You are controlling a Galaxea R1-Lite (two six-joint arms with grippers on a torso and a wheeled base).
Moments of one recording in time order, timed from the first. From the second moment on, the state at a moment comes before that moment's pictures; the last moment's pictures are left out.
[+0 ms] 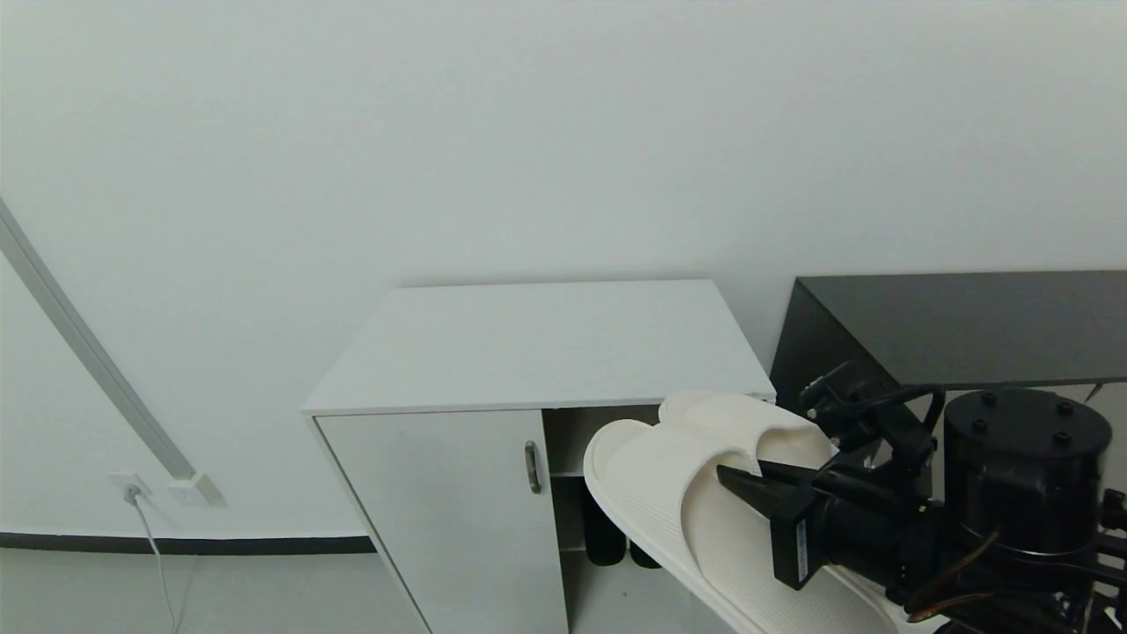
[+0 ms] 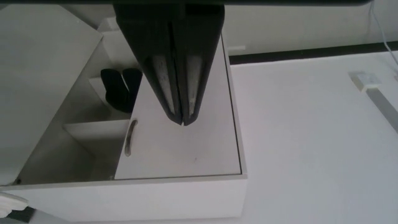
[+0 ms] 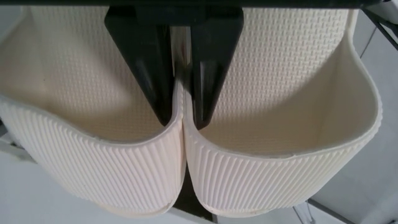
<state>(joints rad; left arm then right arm) 0.00 0.00 0.00 0.01 -0.02 0.01 0.80 1.57 -0.51 -0.79 -0.10 0.10</state>
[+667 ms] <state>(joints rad) 0.00 0.00 0.00 0.01 -0.02 0.01 0.80 1.58 -0.50 -0.82 -0.10 0.10</state>
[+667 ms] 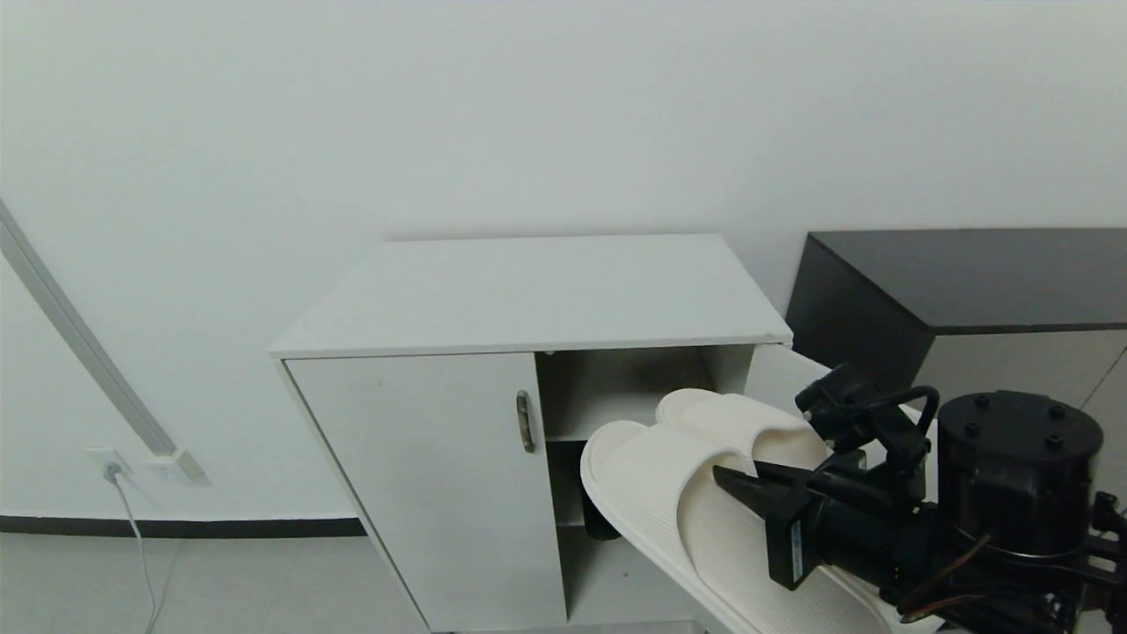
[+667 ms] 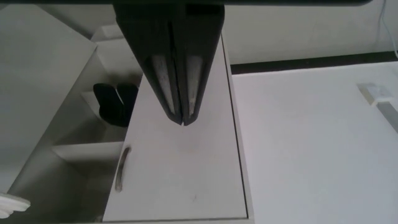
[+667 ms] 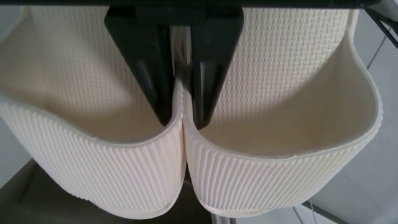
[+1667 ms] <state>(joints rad) 0.00 0.00 0.00 0.01 -0.02 0.01 0.81 1.59 -0.47 -0.86 -0.11 0.09</state>
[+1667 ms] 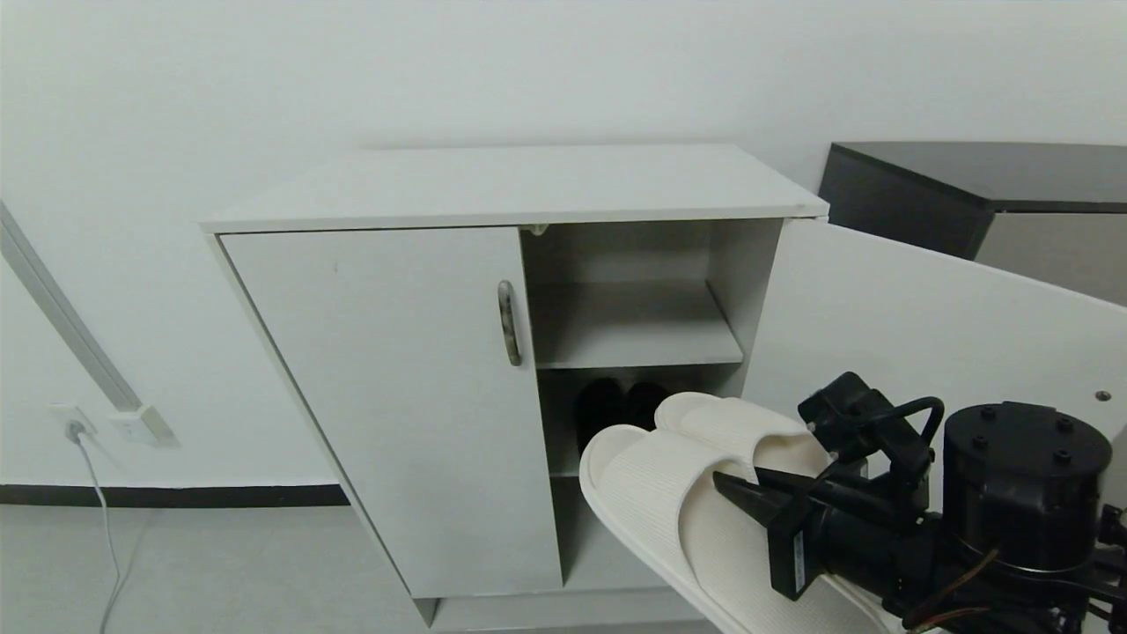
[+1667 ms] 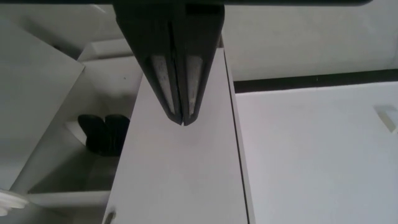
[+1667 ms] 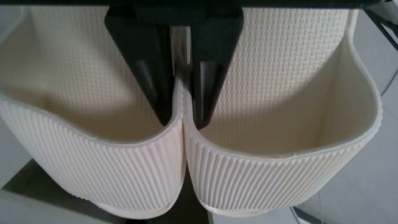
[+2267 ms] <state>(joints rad) 0.00 0.00 0.00 0.01 -0.02 0.01 0.83 1.59 -0.47 -0.86 -0.11 0.09</state>
